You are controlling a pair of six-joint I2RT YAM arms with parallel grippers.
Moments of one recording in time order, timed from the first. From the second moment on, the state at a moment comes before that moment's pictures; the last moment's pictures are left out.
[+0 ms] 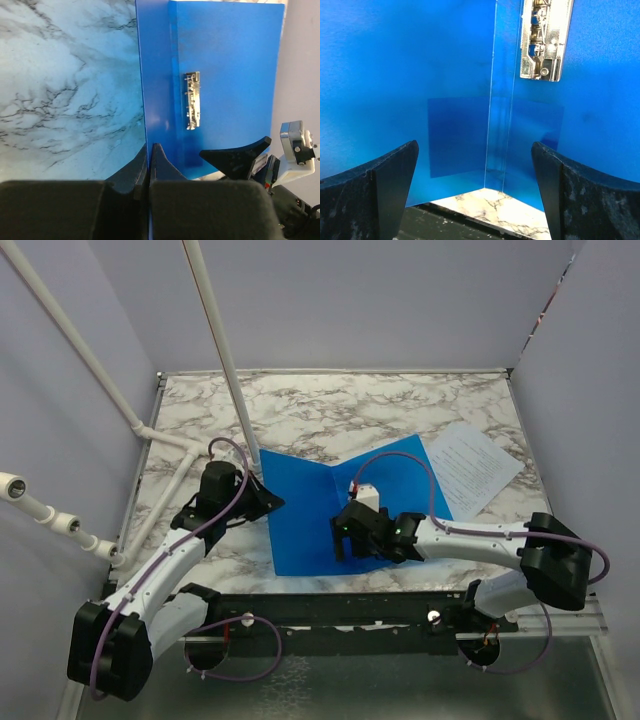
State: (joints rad) left arm -0.32 0.96 0.54 -0.18 0.34 -0.84; right arm 1.10 1.41 0.79 -0.39 0.32 0.80
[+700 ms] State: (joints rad) left arm -0.32 0.99 0.57 -0.45 0.14 -0.79; right arm 1.10 1.52 0.77 -0.32 0.36 0.82
